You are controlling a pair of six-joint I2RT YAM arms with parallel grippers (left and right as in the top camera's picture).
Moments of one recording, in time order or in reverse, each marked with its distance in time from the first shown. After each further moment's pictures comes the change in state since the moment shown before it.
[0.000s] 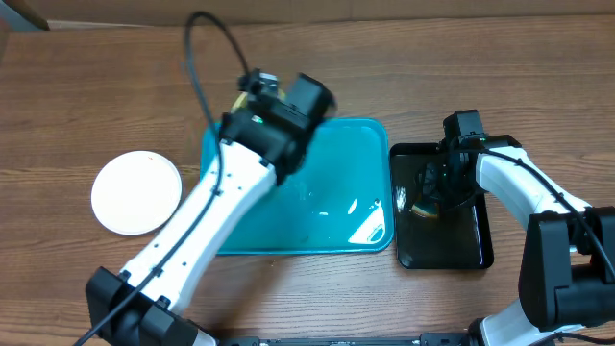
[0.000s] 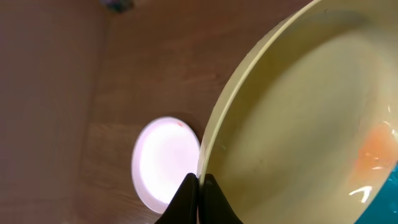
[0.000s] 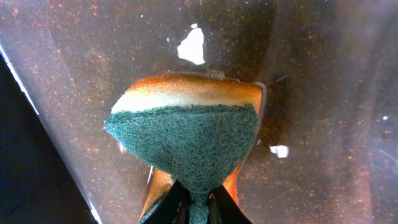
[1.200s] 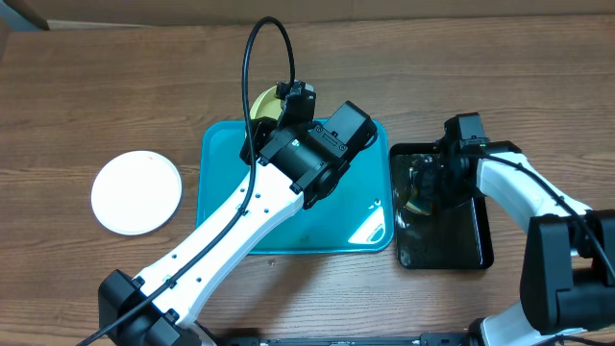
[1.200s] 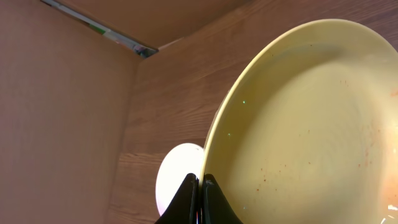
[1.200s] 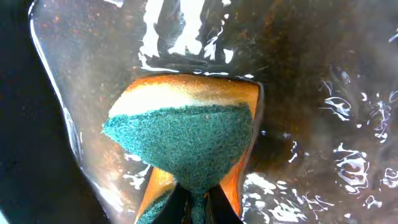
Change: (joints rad) left arm -0.159 0.000 0.000 -0.016 -0.195 -0.003; right arm -0.006 -0.017 -0.043 0.071 -0.056 -0.016
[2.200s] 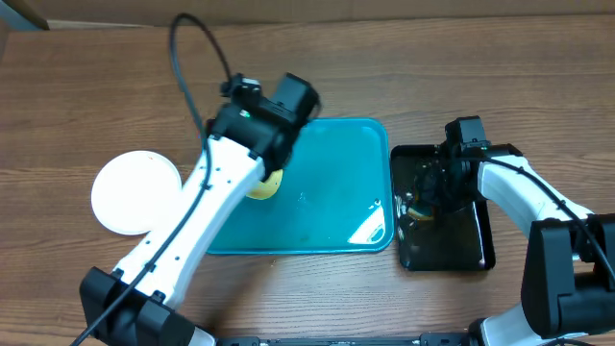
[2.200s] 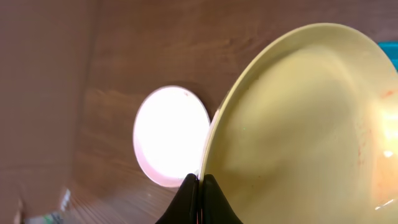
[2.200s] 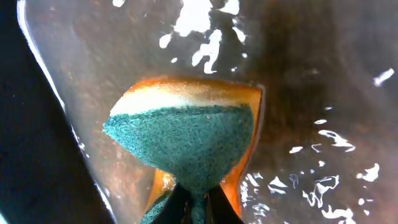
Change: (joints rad) left arm 0.243 0.000 0.000 -0.080 0.266 -0.060; right arm 0.000 -0.016 -0.027 0.014 -0.005 0.010
